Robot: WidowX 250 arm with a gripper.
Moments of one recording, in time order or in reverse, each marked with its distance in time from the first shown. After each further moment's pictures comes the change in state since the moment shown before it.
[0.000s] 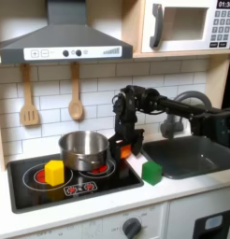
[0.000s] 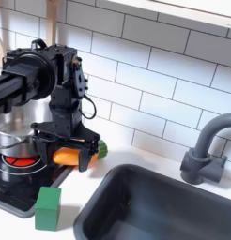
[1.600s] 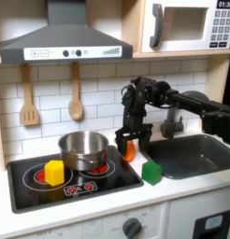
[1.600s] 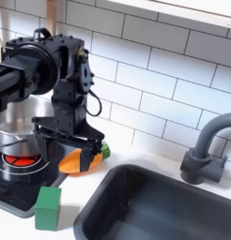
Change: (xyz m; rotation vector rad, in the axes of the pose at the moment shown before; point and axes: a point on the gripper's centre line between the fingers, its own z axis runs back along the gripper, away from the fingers) arm -0.012 -0.006 0.026 0.035 -0.008 -0.079
